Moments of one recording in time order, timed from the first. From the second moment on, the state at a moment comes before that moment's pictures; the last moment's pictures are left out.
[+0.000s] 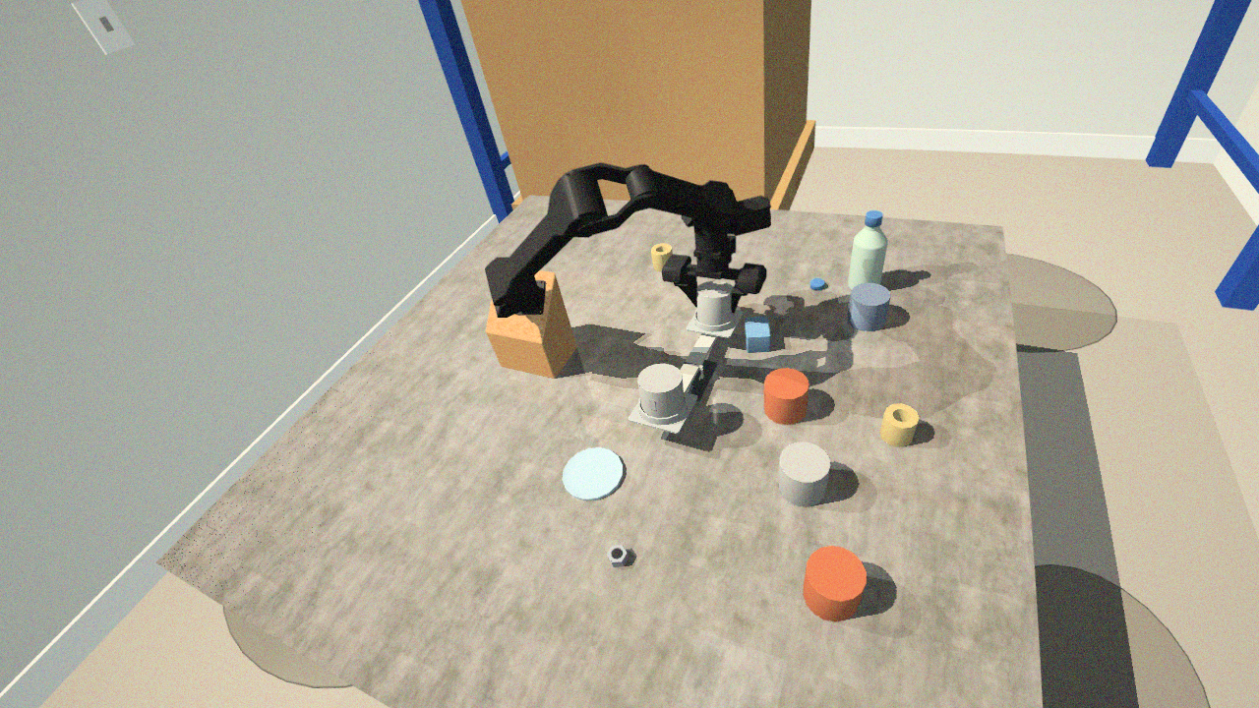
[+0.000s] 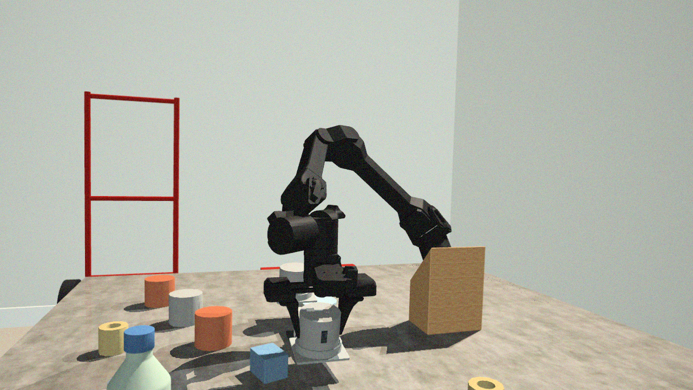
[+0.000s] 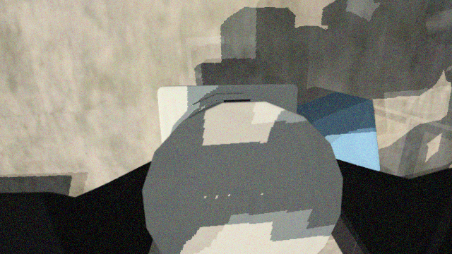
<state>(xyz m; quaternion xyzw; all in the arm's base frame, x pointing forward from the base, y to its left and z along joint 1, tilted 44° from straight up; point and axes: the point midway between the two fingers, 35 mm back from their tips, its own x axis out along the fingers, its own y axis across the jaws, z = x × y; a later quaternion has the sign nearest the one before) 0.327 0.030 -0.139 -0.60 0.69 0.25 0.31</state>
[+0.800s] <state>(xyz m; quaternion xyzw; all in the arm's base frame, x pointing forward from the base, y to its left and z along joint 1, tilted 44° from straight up) 0.330 0.046 -0.118 -0.60 0.70 0.25 0.30</state>
